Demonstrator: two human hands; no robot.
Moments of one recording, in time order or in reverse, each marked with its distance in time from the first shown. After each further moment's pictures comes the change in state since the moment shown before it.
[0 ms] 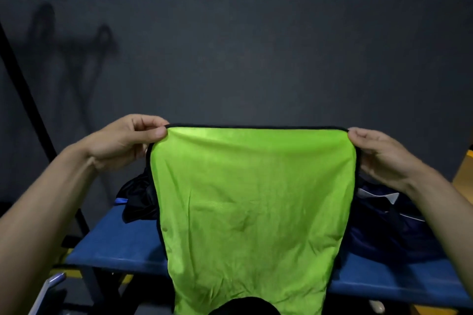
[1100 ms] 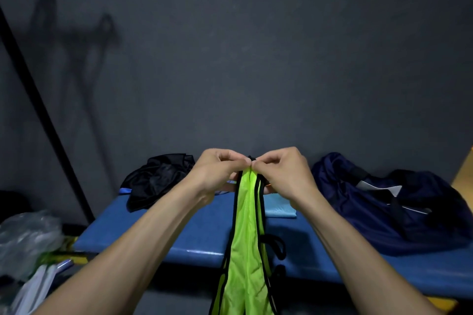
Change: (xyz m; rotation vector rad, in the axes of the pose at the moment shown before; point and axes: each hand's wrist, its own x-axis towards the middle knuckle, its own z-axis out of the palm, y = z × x) left_hand 0.022 -0.052 0.163 0.001 0.329 -0.233; right_hand -0.009 0.050 0.172 -0.506 0.212 0.004
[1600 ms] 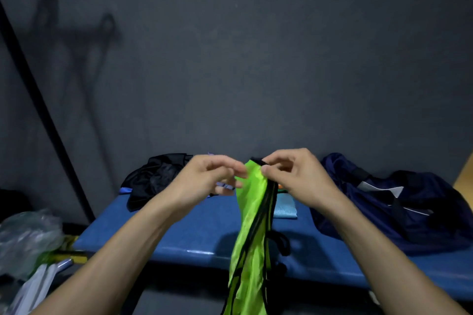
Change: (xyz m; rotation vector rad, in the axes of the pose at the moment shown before) left_hand -0.022 -0.010 -0.027 0.067 -0.143 0.158; right_hand -0.004 0.010 -0.029 -0.038 -0.192 -0.269
